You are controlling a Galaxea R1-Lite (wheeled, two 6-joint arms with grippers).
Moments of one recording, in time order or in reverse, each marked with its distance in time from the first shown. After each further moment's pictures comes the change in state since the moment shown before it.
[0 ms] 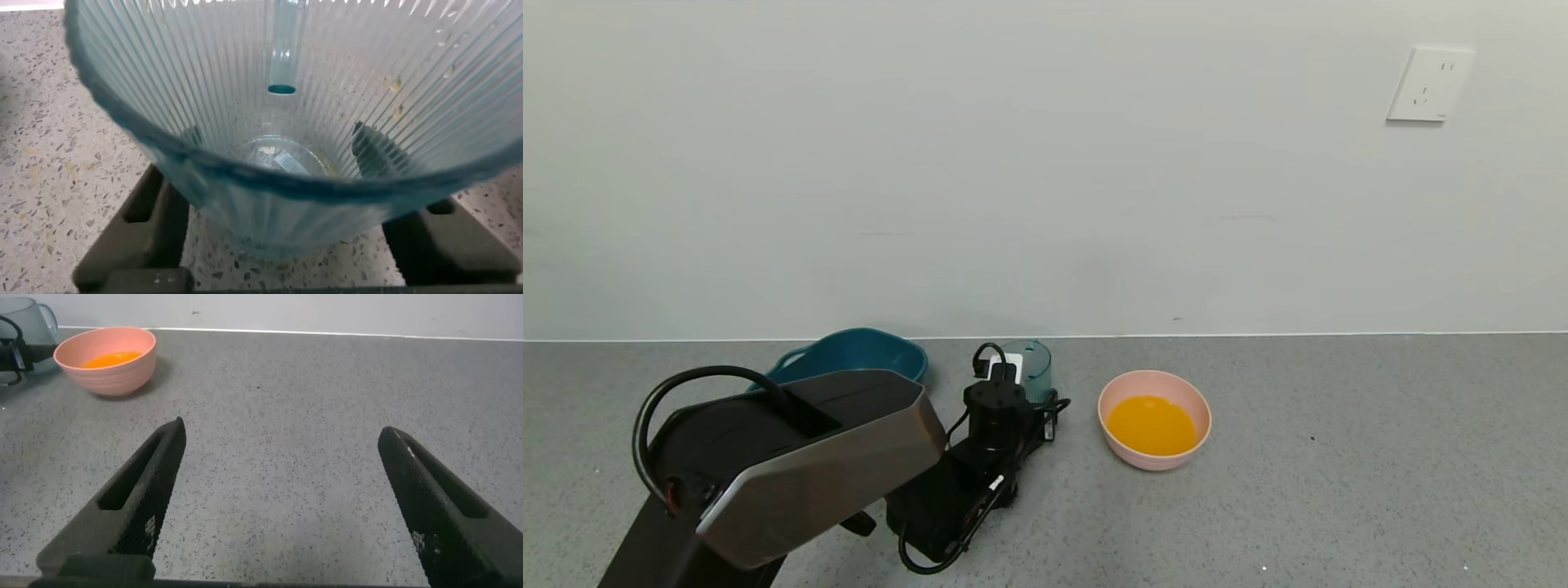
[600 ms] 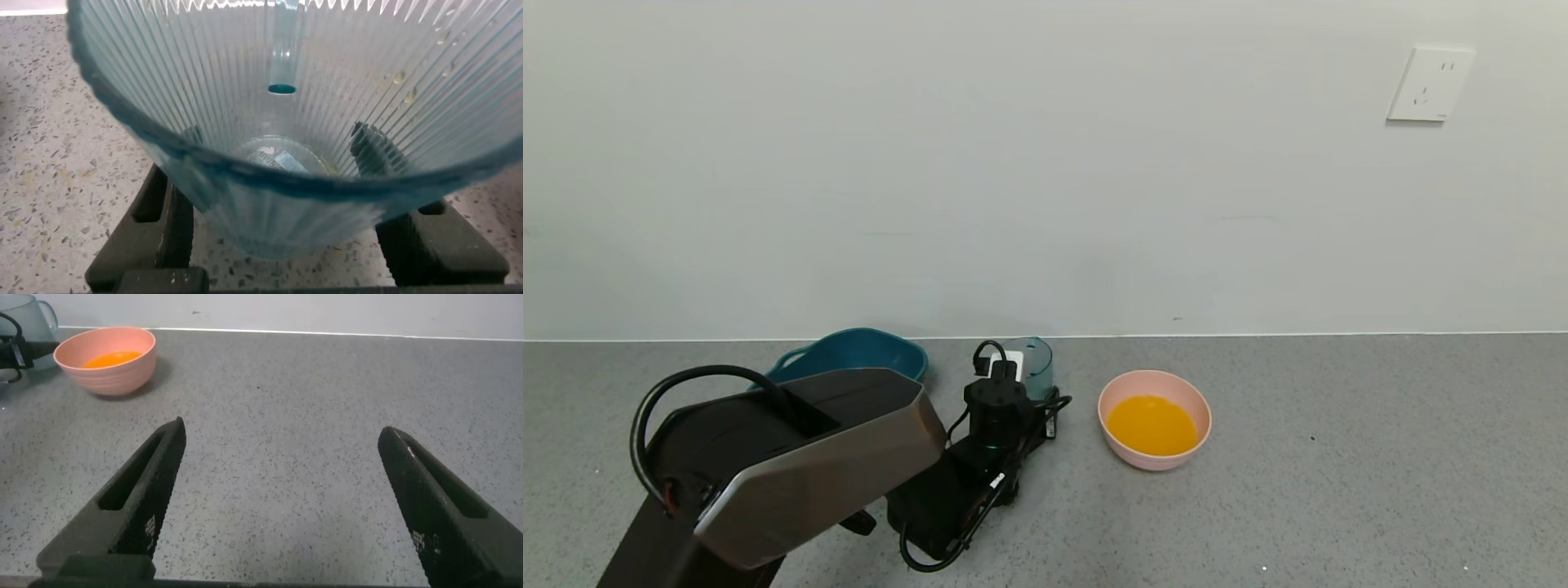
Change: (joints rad) left arm 0.001 -0.002 -0.010 0.001 -0.007 -0.007; right arm 0.000 0.000 0.000 0.000 0.000 0.000
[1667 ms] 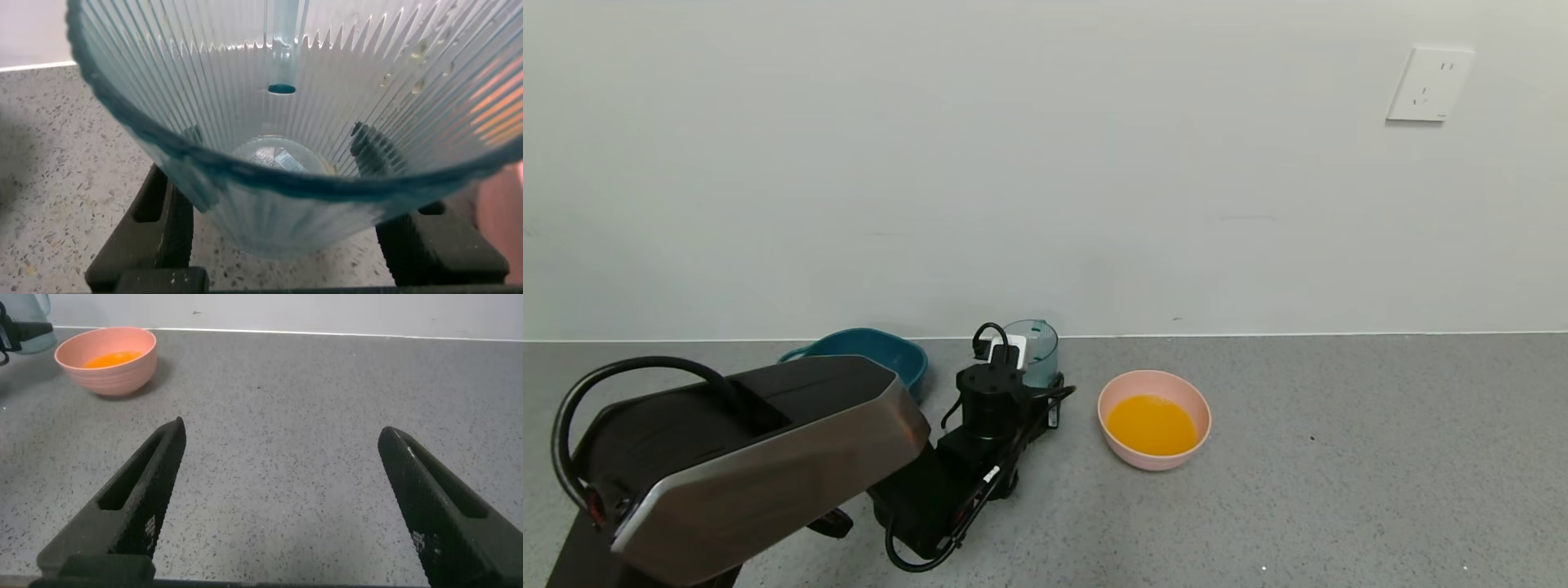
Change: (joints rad) left arm -0.014 -0.090 0.036 0.003 -0.008 0.048; right arm 0.000 0.000 0.000 0.000 0.000 -0.001
